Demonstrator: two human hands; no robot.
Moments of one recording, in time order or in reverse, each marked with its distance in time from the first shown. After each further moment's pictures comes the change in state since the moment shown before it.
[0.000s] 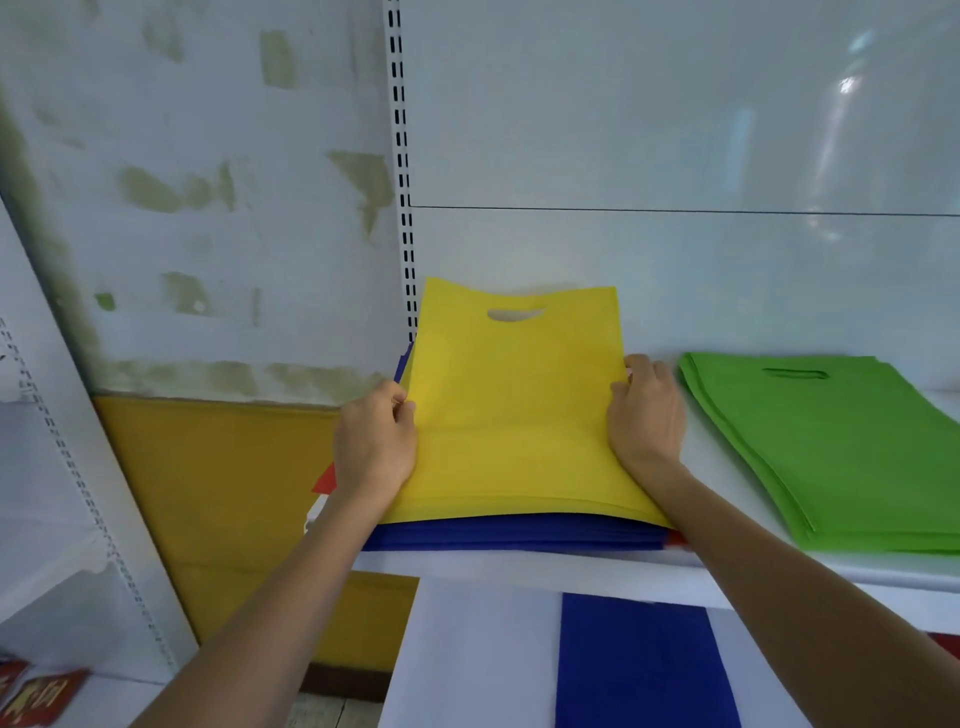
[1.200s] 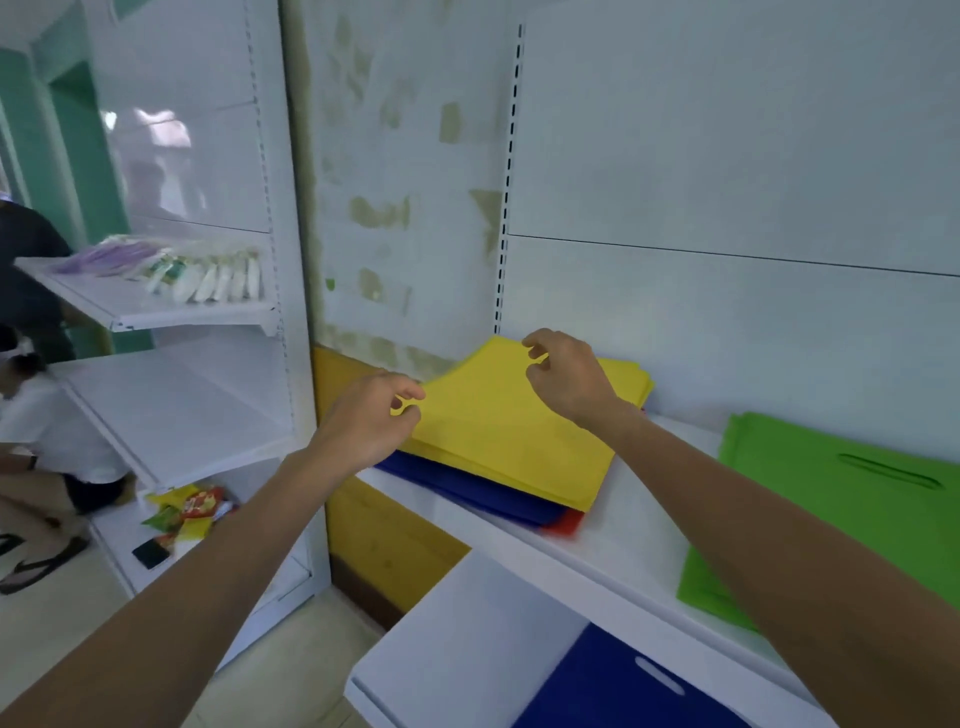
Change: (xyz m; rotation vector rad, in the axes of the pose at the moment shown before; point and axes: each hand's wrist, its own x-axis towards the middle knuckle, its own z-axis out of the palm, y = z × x) left_hand -0.087 0.087 -0.049 0.241 -0.049 -0.118; right_hand 0.038 -0.031 -0.045 0.473 -0.642 -0.696
